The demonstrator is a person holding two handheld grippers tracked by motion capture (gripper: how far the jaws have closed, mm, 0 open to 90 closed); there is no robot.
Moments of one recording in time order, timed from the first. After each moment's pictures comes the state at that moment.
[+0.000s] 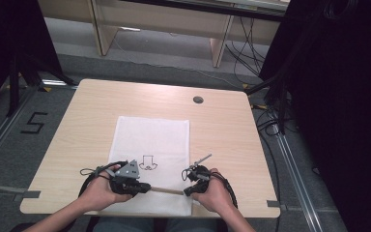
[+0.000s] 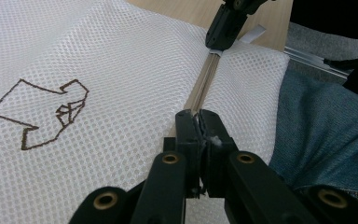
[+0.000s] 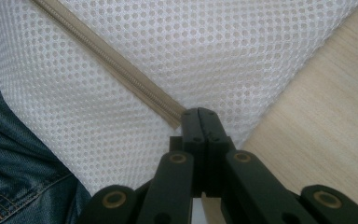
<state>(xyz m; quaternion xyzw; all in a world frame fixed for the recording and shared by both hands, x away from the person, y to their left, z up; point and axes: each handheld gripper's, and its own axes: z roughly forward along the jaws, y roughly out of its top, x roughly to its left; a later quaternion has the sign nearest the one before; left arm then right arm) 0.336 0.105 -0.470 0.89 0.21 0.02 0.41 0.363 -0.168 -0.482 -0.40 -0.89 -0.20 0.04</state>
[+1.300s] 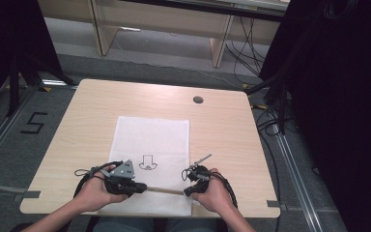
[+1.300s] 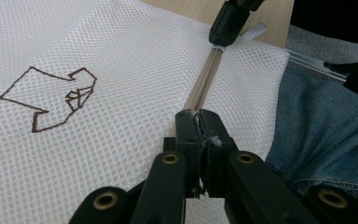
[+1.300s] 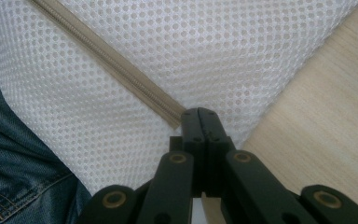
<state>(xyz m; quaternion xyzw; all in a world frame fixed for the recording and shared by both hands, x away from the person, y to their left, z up) 0.334 0.116 -0.470 0.88 0.22 0.02 0.42 0.363 -0.168 -0.482 -0.40 -0.89 -0.20 0.04</state>
